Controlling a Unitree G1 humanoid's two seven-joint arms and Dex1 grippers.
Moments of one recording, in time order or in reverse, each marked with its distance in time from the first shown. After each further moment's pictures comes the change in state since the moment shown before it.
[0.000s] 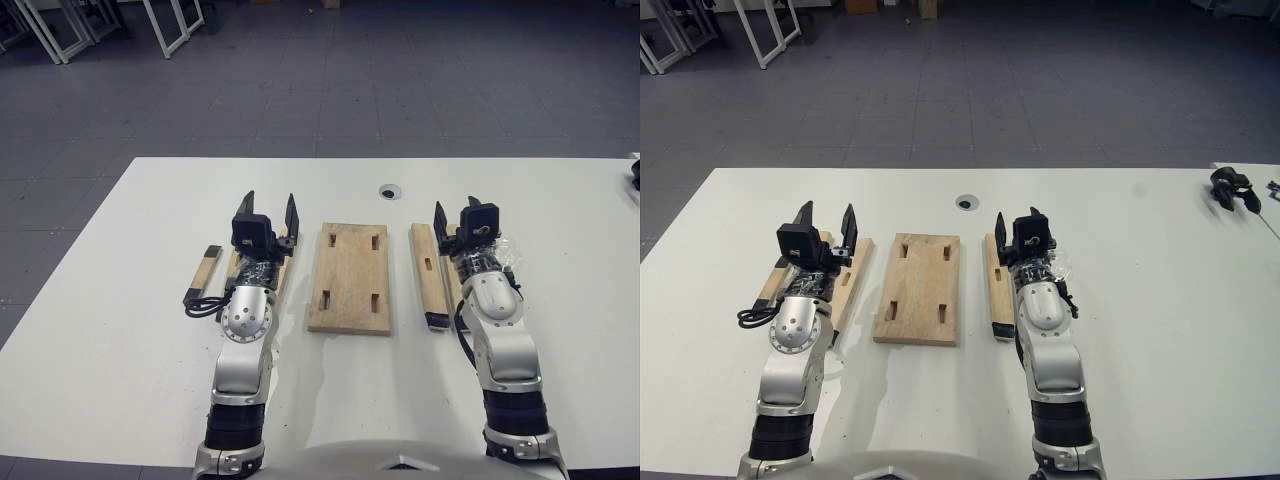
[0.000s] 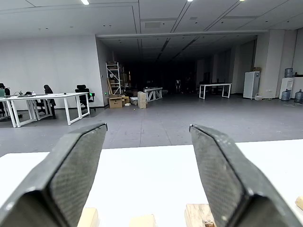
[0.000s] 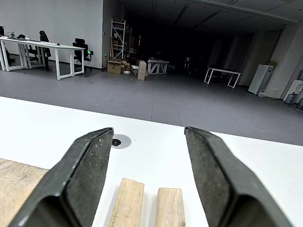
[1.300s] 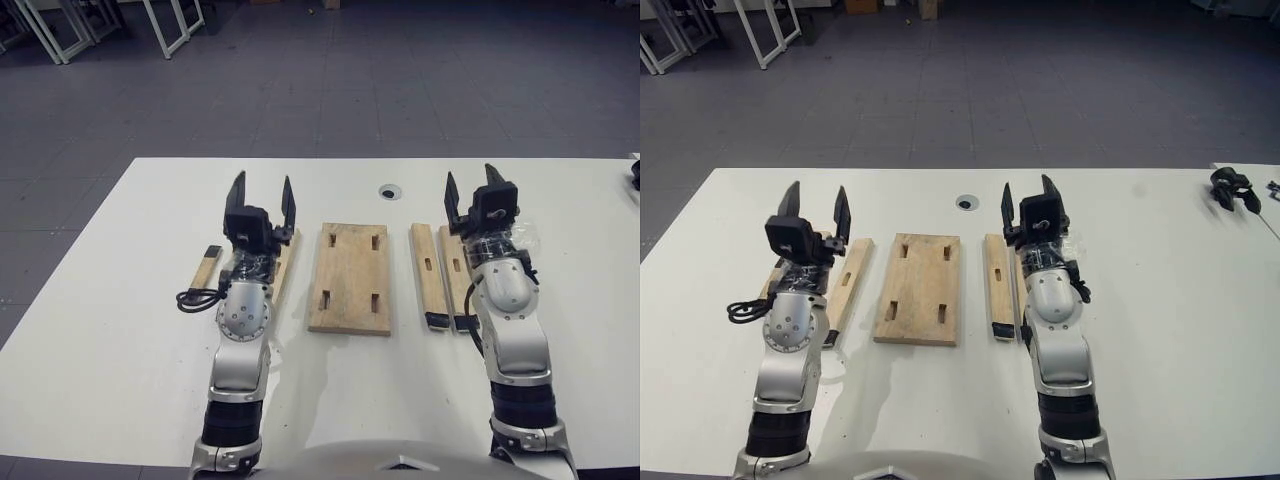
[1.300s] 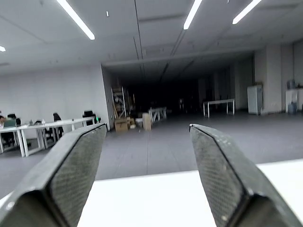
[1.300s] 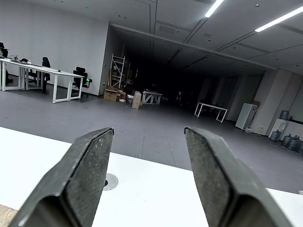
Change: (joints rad) left arm -0.039 0.012 -0.006 -0.046 0.058 -0.095 0.021; right arm -0.053 -0.042 -0.002 -0.034 -0.030 -0.105 0.015
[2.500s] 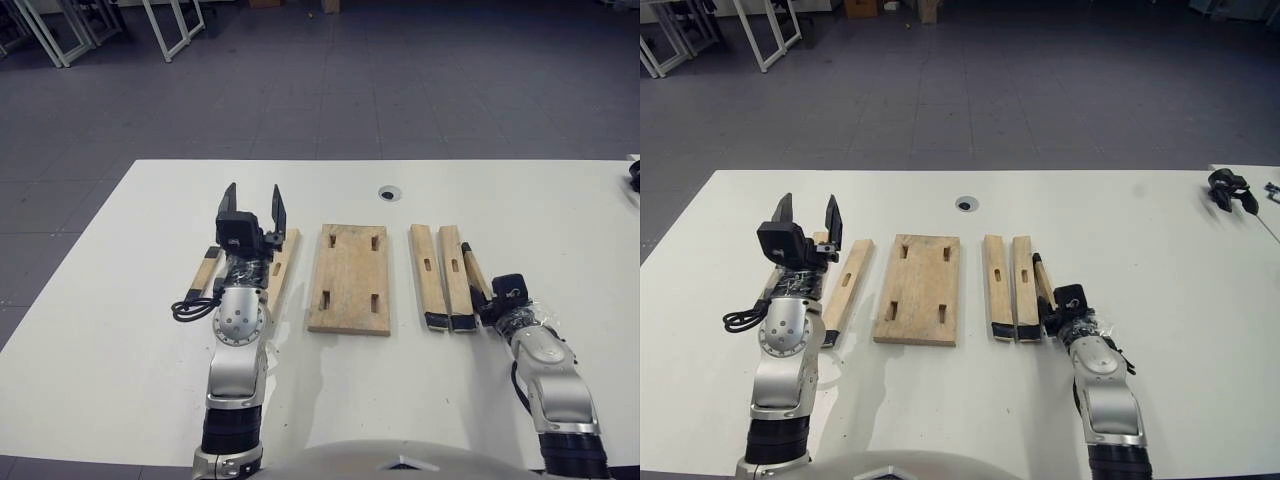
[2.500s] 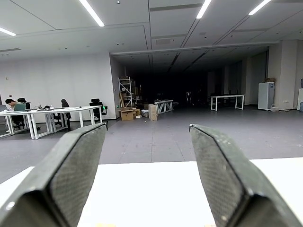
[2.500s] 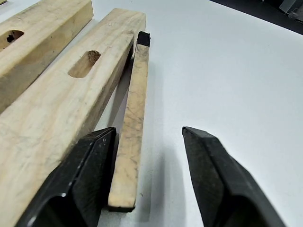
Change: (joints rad) left arm 0.054 -0.018 0.037 0.005 -0.017 0.058 0.008; right arm 0.280 -0.183 -0.127 0.156 0.118 0.262 0.189
